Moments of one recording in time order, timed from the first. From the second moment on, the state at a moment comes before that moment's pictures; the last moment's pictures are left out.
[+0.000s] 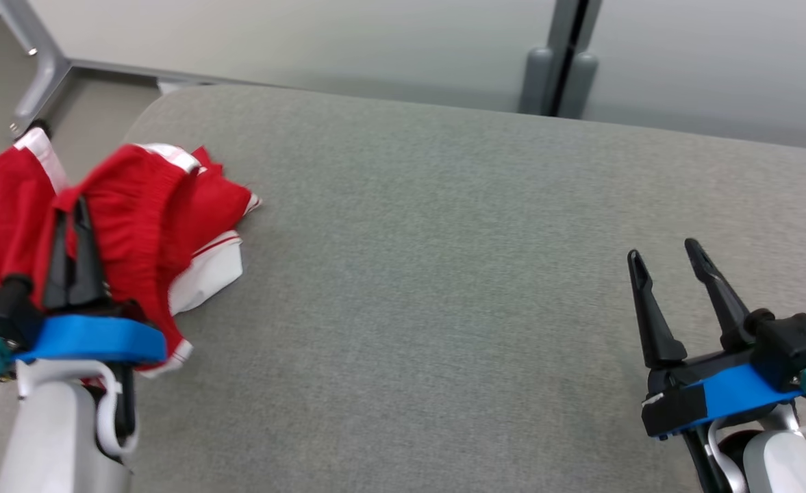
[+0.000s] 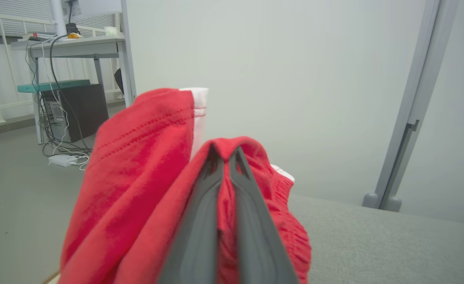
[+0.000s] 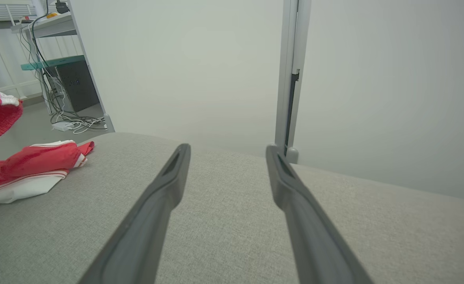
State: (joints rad) left arm -0.35 0.21 0.04 0.34 -0.27 -0.07 -0.26; right arm -0.13 -0.11 0.02 -0.03 0.13 0.13 -0.08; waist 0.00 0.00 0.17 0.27
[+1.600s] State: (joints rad) left arm -0.51 0.08 -0.71 0.32 -0.34 -0.07 -0.26; right arm -0.19 -0.05 -0.01 0.07 0.16 0.13 -0.20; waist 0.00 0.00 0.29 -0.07
